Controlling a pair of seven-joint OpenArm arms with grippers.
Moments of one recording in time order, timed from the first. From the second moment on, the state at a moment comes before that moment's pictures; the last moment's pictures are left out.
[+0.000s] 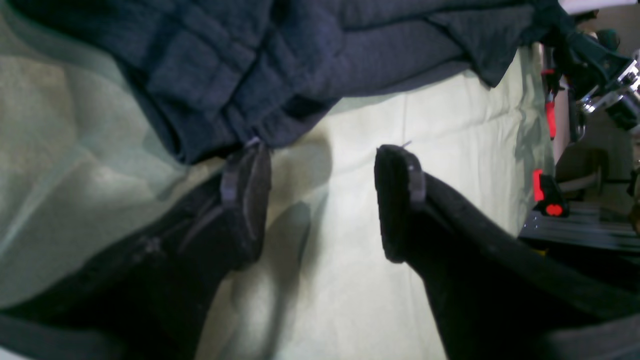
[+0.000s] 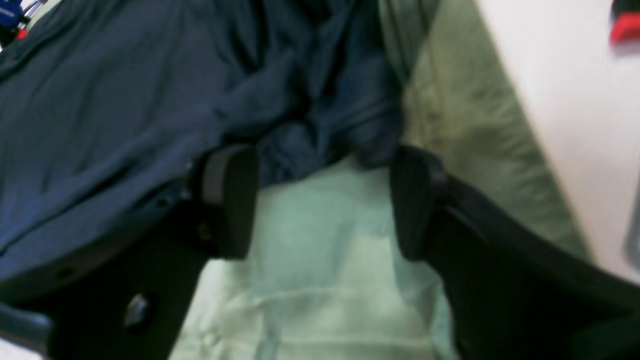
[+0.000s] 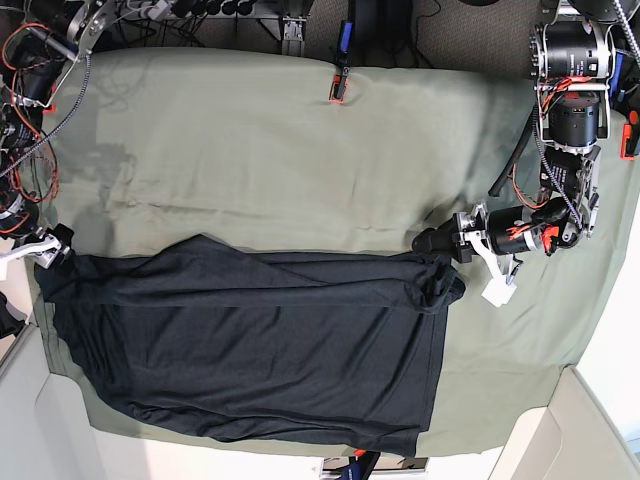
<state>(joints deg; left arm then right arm) -18.7 -24.2 -3.8 51.2 -61.0 -38.2 63.5 13.6 14.4 33.4 70.2 30.1 20.9 -50.7</state>
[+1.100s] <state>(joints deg) -19.7 -19.1 -6.1 51.3 -49.3 -35.4 55.3 20.0 11.8 31.8 57.1 25.3 20.9 -39.0</state>
